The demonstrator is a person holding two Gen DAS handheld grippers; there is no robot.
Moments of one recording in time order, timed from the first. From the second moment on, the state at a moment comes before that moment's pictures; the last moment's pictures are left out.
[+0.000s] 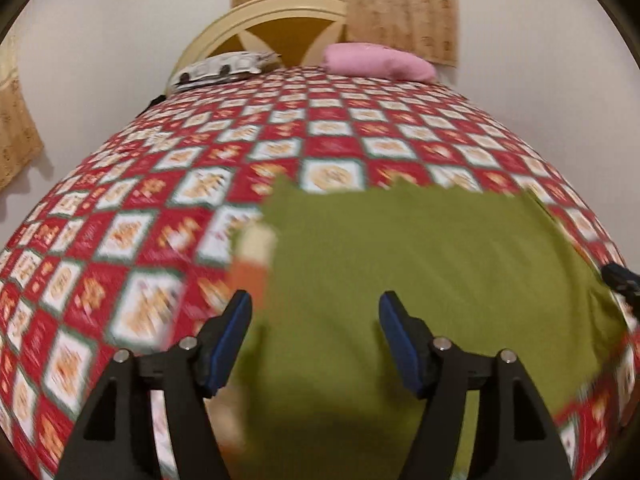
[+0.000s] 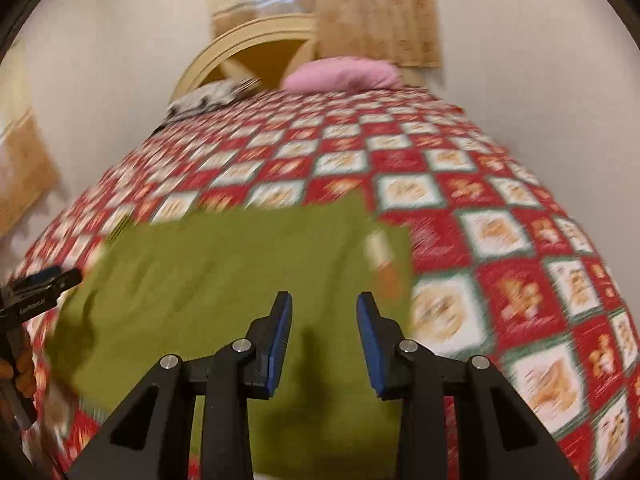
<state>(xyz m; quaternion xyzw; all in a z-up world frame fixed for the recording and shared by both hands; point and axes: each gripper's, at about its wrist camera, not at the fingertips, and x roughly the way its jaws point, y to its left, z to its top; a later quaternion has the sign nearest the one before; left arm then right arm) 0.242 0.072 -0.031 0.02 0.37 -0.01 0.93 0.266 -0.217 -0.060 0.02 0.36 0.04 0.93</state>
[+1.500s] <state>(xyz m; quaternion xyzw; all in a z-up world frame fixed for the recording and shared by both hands) 0.202 0.076 -0.048 -0.03 0.36 -0.02 0.93 0.254 -0.141 -0.076 0.05 0.40 0.12 0.91</state>
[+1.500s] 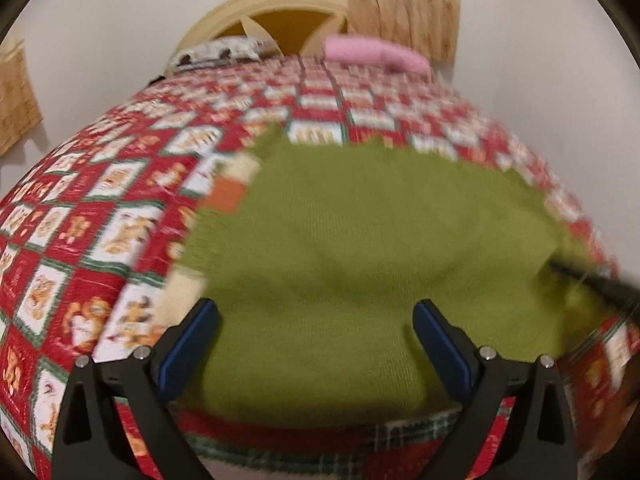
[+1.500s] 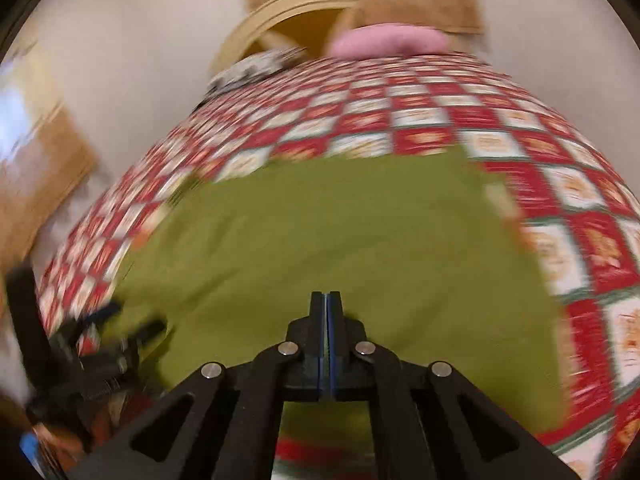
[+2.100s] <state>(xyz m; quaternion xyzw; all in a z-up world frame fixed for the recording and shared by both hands) 0.261 0.133 -0.077 -0.22 0.41 -0.02 0.89 0.240 -0.119 -0.111 0.04 0.41 0.14 0.90</state>
